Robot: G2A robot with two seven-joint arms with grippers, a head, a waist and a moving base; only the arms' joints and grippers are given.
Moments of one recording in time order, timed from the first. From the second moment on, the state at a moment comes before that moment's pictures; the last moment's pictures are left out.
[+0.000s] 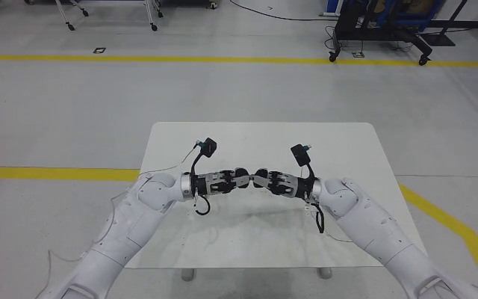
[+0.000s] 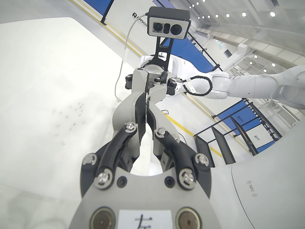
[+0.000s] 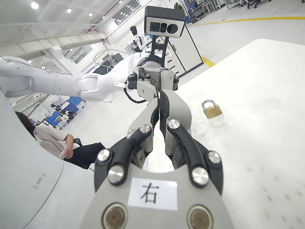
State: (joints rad) left arm 0.97 -1.15 -0.89 -1.23 -0.09 -0.86 -0.78; right arm -1.04 -1.04 0.83 -1.22 -0.05 -1.01 0.40
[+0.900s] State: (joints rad) left arm 0.96 -1.15 -0.88 -1.23 -0.10 -0.87 -0.82; right arm -1.05 -1.04 0.86 -1.22 0.01 -1.01 0.49
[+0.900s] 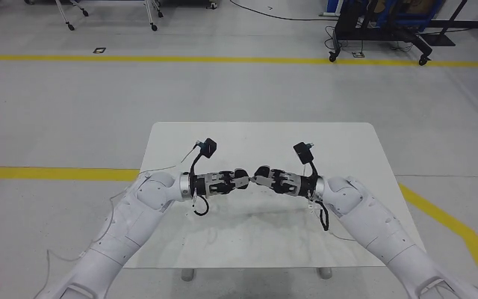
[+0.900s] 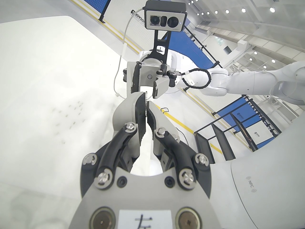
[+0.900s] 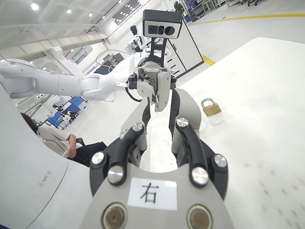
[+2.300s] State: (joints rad) left arm 1.07 -1.07 -1.09 -1.45 0.46 -0.70 -0.73; right arm -1.17 -0.97 1.16 -1.25 0.07 -1.01 0.53
